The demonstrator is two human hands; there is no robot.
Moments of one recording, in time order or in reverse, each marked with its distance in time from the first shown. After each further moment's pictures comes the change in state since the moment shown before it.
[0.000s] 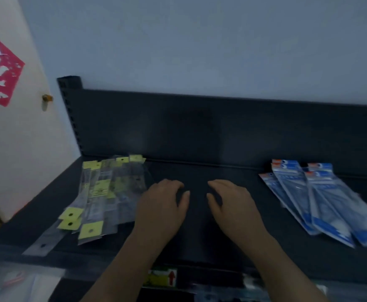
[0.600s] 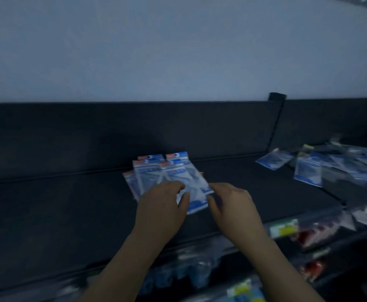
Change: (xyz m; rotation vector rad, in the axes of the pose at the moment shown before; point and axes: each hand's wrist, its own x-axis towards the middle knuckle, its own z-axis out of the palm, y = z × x) left_hand -0.029 0.293 0.112 -0.168 -0.139 0.331; right_hand -0.142 0.222 -0.185 -0.203 0.197 0.261
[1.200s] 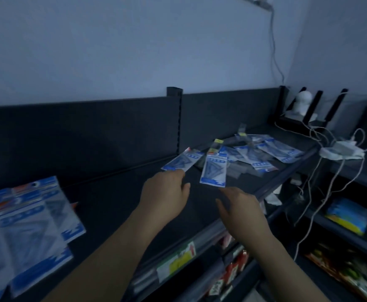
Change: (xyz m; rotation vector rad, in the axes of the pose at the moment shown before) left_hand 0.138 0.203 0.173 -0.044 -0.204 0.312; right_hand -0.013 0.267 -0.088 -0.255 -0.023 0.385
